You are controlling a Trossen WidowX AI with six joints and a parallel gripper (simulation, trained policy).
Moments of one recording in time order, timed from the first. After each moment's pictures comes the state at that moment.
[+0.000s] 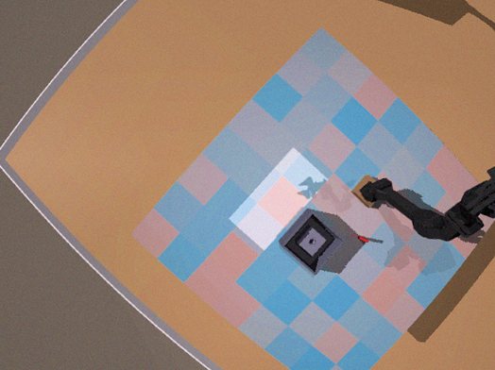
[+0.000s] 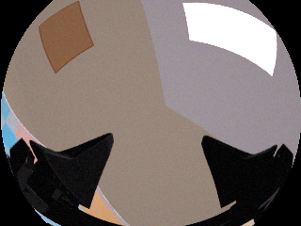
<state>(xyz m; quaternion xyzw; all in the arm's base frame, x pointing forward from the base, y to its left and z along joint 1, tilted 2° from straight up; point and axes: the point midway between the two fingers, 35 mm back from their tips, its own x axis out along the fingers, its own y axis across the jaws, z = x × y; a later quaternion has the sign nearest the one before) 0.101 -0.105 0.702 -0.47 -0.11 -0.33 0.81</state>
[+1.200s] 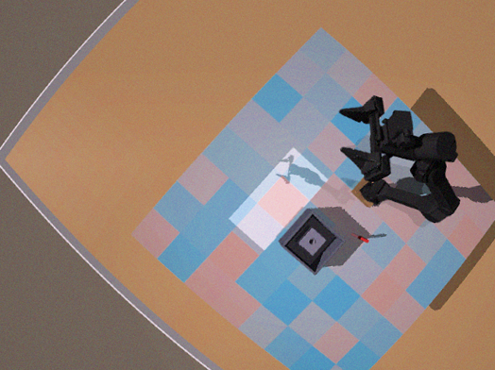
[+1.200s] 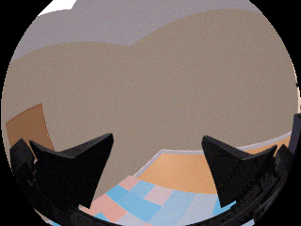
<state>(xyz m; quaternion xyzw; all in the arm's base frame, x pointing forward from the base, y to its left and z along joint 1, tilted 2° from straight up) 0.146 -0.307 0.541 0.12 -0.13 -0.40 0.90</state>
